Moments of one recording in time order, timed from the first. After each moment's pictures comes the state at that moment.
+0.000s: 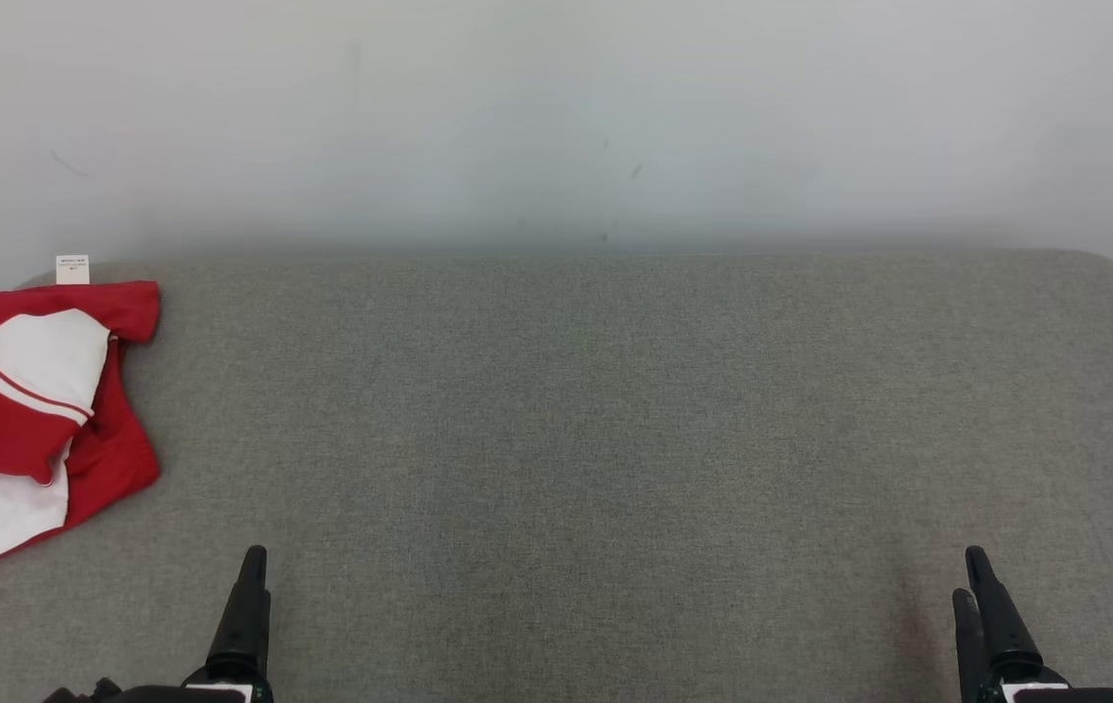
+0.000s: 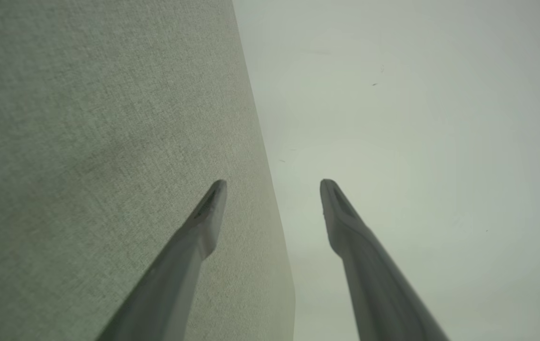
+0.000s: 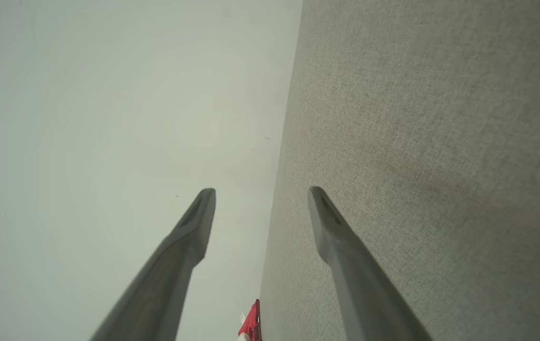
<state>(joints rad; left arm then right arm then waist) -0.07 0.04 0.03 0.26 -1.48 -0.12 0.05 0.06 -0.09 -0.06 0.15 1.54 0.13 -0.02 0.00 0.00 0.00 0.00</state>
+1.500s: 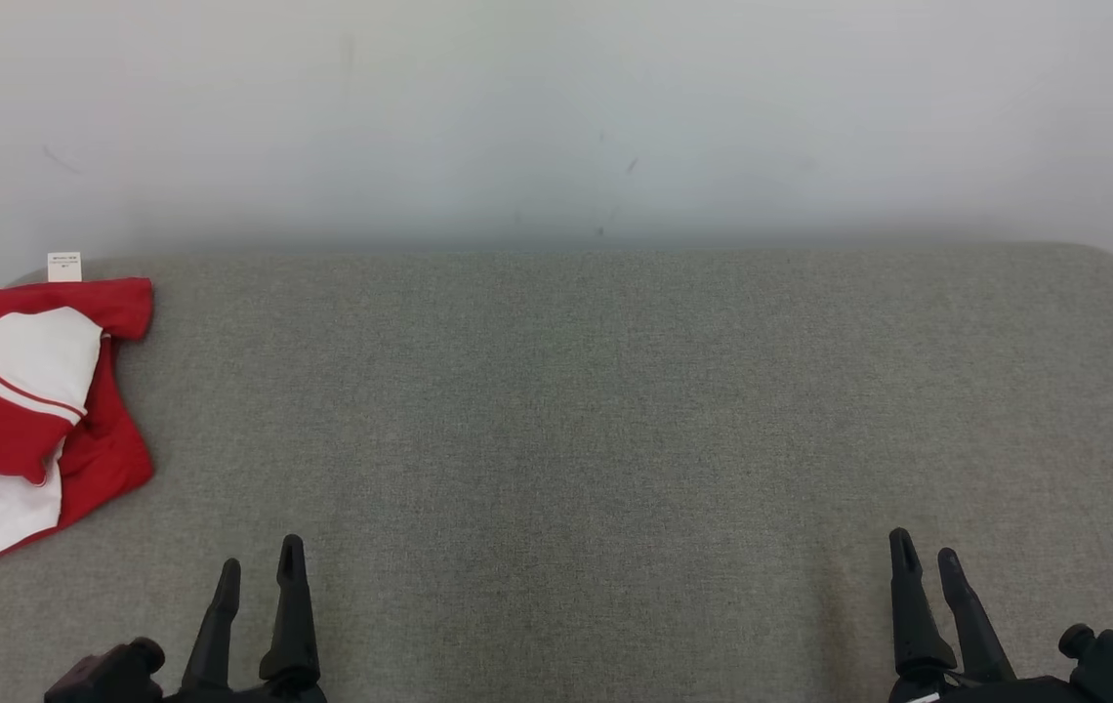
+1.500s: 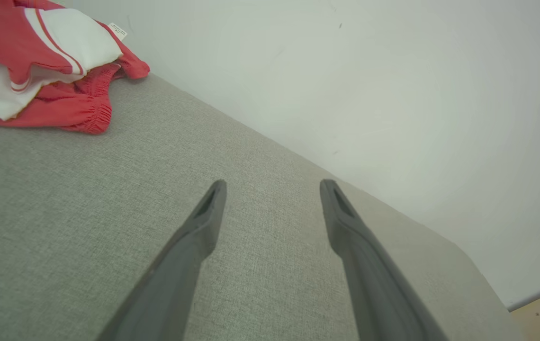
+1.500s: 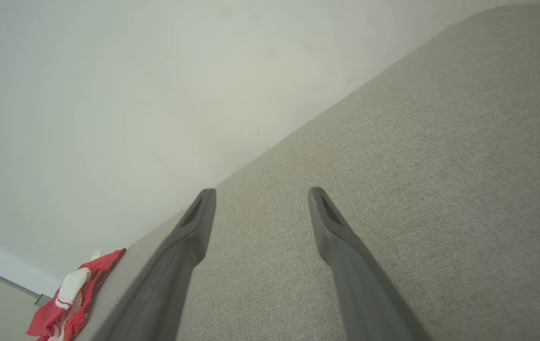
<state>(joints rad) 0.00 0.05 -0.04 0.11 -0.61 -0.06 -0.12 0.06 -0.07 0.01 0.11 0.69 0.13 -0.15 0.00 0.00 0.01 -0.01</state>
